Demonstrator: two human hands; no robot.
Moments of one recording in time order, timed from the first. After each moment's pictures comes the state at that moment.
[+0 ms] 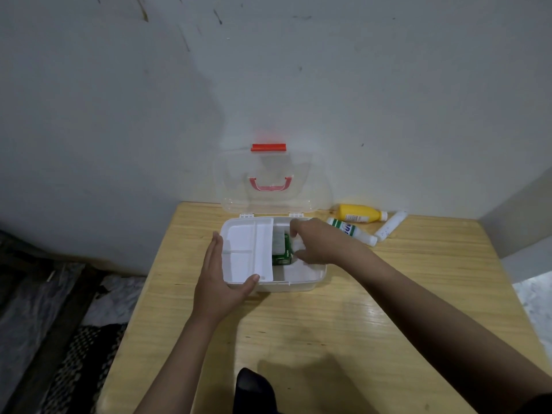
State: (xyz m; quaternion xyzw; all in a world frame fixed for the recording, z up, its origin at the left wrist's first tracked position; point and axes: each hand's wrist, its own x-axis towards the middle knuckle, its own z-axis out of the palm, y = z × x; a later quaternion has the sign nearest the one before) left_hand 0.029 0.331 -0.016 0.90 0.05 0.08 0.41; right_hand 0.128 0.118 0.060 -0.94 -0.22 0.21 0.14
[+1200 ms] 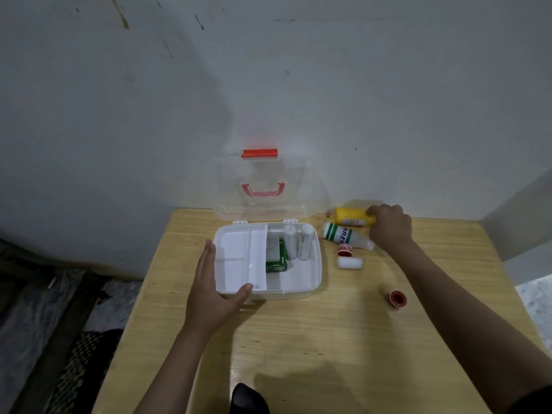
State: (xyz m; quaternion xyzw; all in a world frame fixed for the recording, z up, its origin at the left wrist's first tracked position) left_hand 0.029 0.331 -0.017 0.91 0.05 0.08 0.41; right_hand 0.182 -0.014 -0.006 -1.00 0.07 0.03 0.07
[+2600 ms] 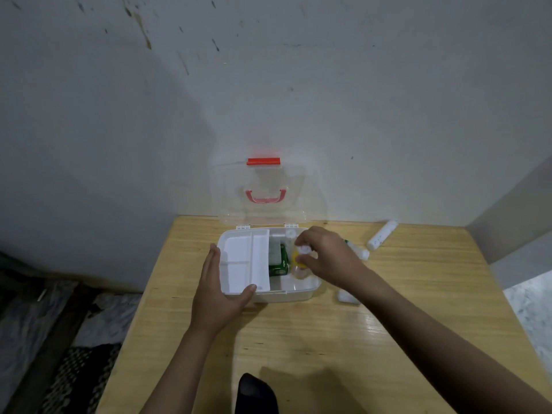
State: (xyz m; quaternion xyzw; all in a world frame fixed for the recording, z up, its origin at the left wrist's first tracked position) left_hand 0.028 0.332 -0.018 0.90 0.06 0.08 0.42; right_hand 0.097 0.093 0.054 -0.93 -0.21 0.01 0.30
